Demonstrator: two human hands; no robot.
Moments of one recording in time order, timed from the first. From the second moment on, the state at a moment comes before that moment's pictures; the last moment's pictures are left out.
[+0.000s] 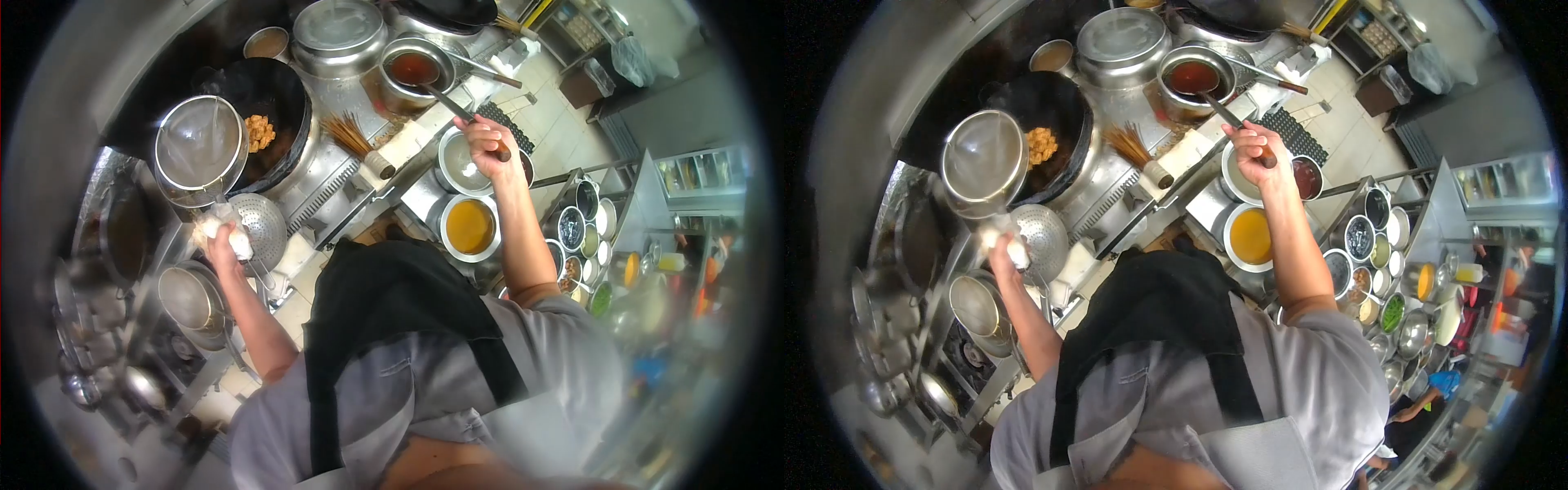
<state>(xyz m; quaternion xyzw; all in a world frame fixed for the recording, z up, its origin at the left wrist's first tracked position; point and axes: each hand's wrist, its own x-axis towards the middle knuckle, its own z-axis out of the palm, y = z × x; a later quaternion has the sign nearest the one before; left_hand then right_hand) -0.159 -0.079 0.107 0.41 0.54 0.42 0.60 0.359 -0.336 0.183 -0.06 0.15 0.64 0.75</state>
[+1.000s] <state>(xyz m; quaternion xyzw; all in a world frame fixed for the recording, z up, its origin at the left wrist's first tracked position) -0.175 -0.095 0.112 0.41 0.48 0.46 0.62 0.254 -0.251 0.280 -0.03 0.07 0.79 0.61</state>
